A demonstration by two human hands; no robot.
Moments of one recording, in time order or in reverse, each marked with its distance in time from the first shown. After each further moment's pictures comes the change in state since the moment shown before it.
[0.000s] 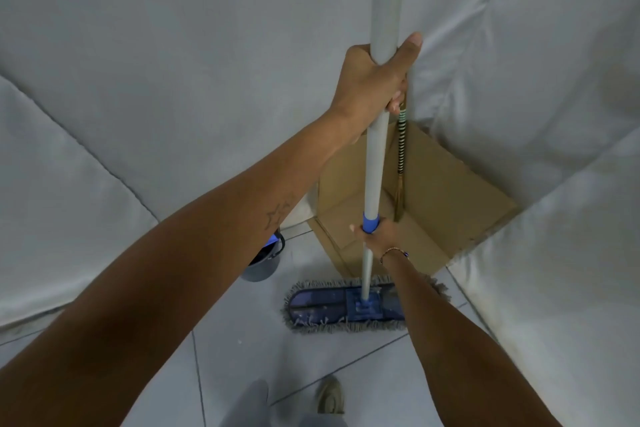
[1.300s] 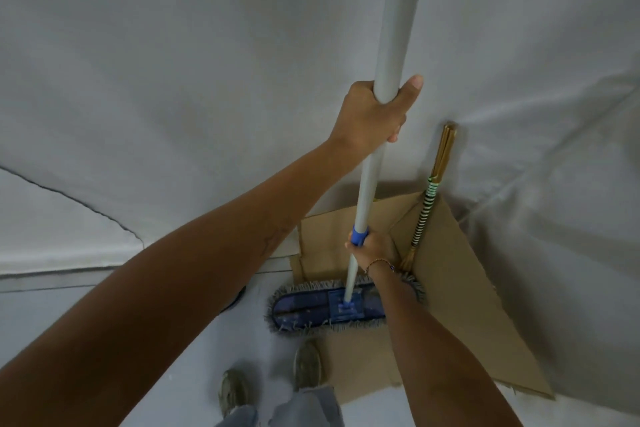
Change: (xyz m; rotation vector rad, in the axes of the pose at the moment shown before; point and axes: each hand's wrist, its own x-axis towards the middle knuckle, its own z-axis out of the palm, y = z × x) left_hand 0.402 -0.160 0.033 0.165 0.307 -0.154; right_hand 0.414 -0.035 -0.048 -0.087 -0.345 0.009
